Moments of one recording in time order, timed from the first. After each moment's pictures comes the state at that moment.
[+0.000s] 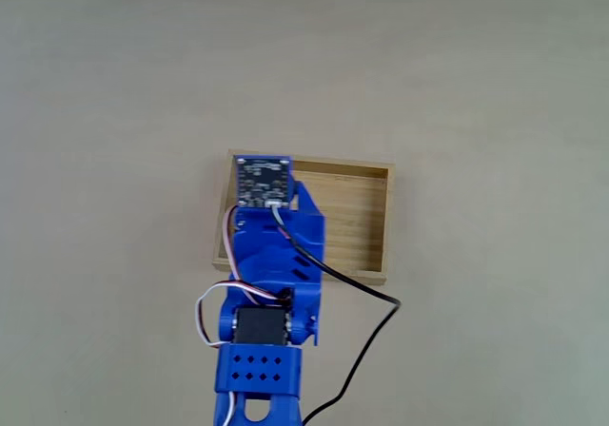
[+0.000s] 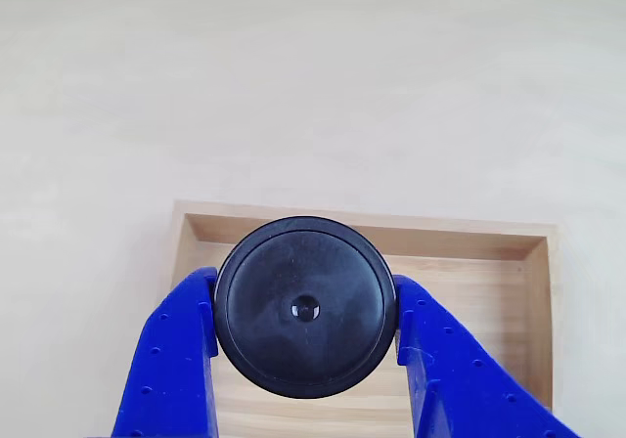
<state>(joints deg) -0.8 -24.6 33.5 35.9 5.4</state>
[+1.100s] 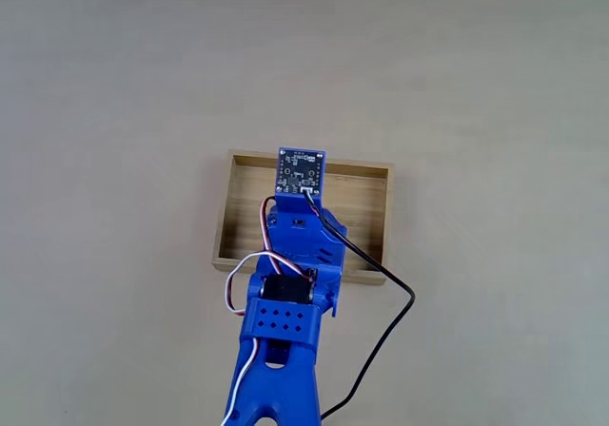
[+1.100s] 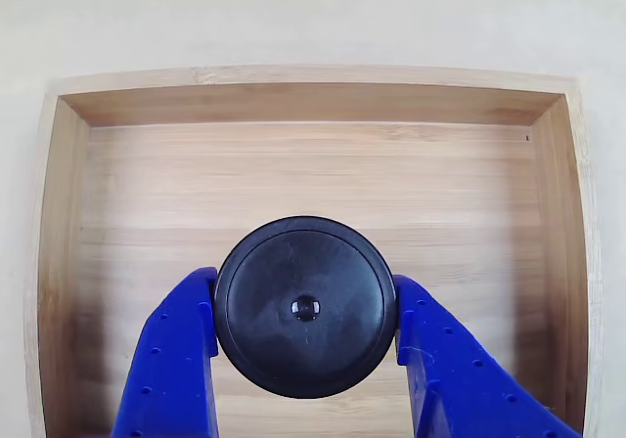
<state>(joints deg) 2.5 -6.8 33.5 32.1 5.4</state>
